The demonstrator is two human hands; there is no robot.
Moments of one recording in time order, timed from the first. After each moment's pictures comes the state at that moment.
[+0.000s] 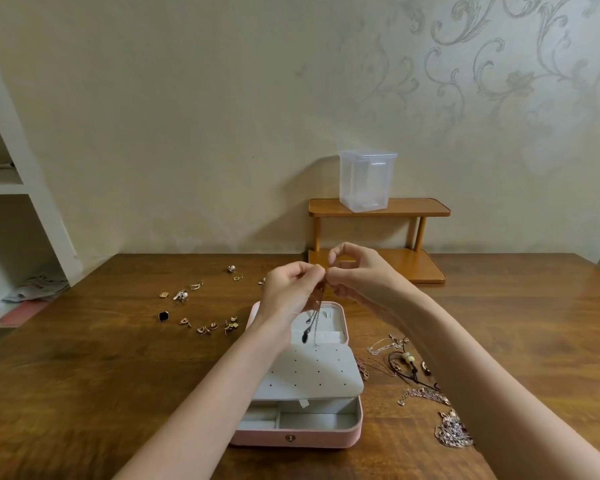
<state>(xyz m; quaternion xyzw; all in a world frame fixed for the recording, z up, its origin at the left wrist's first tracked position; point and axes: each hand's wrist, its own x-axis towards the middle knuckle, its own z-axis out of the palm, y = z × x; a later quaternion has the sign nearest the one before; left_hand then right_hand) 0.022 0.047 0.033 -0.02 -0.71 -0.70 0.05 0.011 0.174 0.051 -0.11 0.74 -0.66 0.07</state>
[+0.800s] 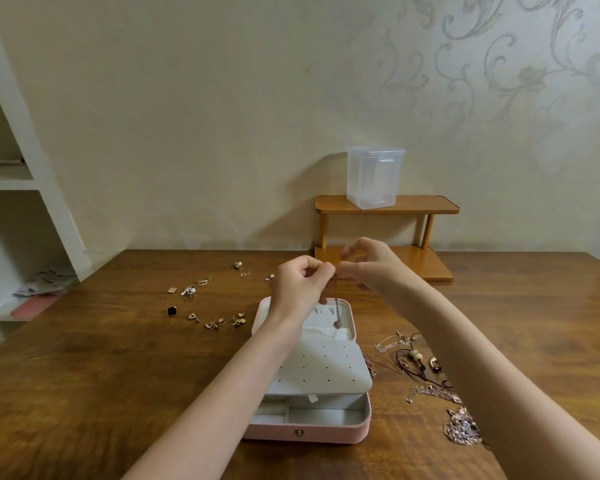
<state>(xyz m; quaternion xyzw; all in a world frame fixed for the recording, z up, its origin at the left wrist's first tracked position) 0.014 0.049 0.029 -0.01 -0.76 -0.65 0.10 0.005 0.170 0.055 -0.06 0.84 -0.54 -0.01</state>
